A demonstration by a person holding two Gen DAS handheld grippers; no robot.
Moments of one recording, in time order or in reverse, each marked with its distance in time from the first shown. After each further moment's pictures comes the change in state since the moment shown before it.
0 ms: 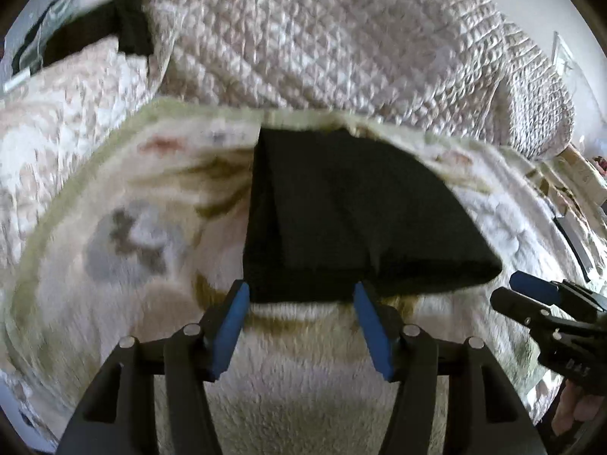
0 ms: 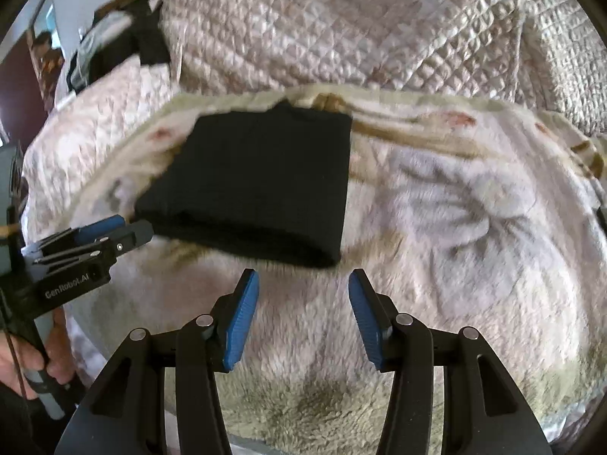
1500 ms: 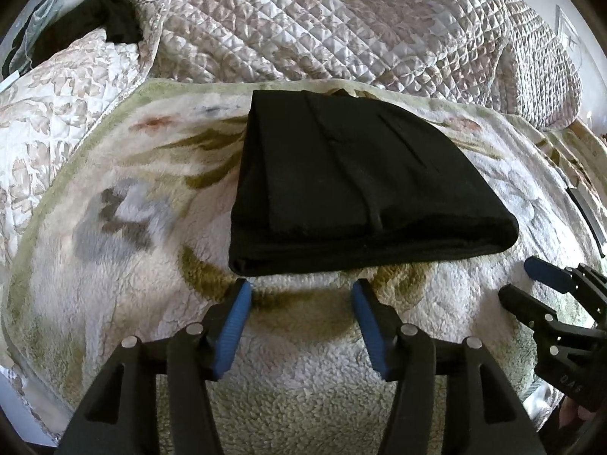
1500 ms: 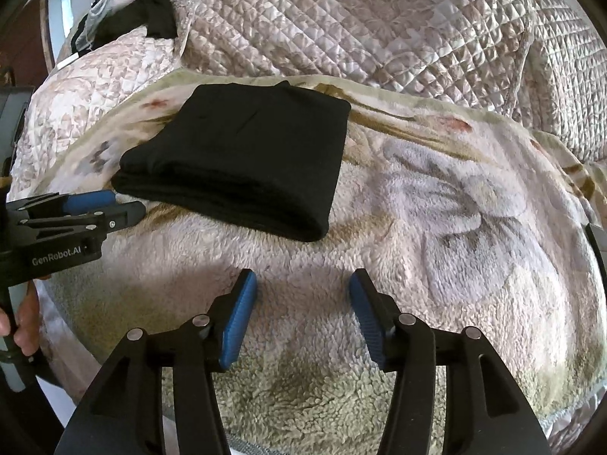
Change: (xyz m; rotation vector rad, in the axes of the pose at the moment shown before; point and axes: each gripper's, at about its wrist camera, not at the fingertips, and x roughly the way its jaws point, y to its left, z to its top) left arm 0.019 -0.008 -0.014 0.042 0.107 0.041; right arm 0.014 0.006 -0.021 -0.117 0.020 -0.080
